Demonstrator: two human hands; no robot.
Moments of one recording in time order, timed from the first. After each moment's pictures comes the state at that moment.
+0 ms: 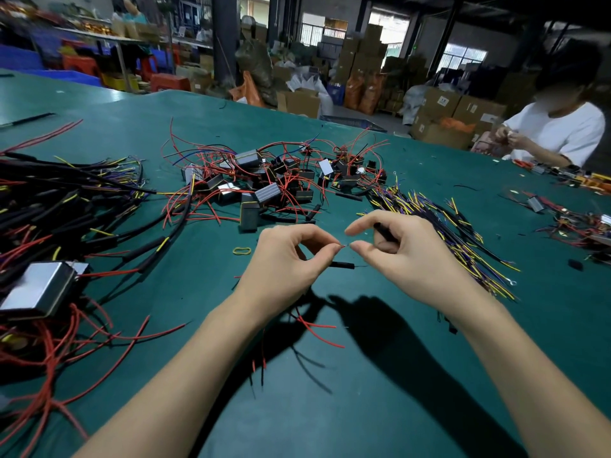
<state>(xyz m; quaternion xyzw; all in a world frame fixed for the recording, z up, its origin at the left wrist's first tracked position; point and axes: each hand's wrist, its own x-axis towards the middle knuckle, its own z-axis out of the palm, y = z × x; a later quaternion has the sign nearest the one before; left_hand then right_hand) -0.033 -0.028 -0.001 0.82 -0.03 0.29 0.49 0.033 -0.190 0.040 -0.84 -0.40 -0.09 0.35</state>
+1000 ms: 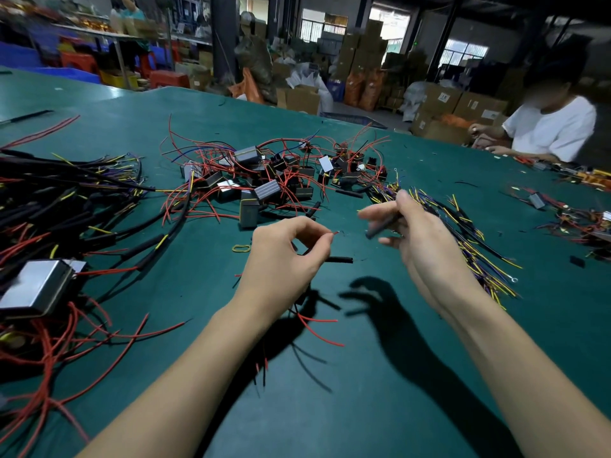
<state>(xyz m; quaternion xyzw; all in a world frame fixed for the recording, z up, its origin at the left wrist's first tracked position) -0.032 -0.030 -0.005 0.80 0.01 0.36 0.48 0.044 -0.181 0.030 -0.74 -0.22 0.01 0.63</state>
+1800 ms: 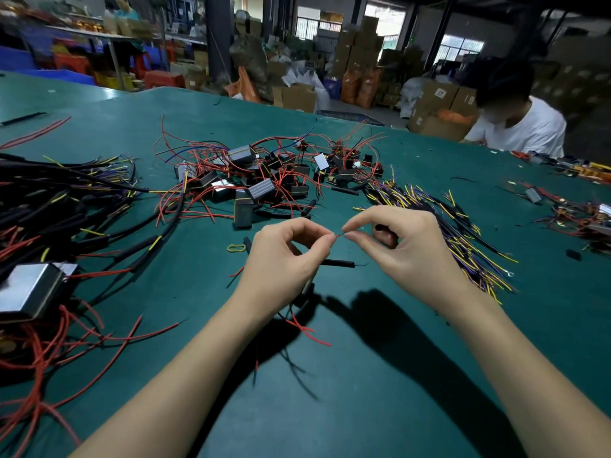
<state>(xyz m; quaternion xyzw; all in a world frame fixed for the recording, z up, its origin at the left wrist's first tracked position) -0.031 -0.034 -0.005 0.77 0.01 0.26 0.58 0.035 -0.190 0.033 -0.79 -0.47 -0.19 0.34</state>
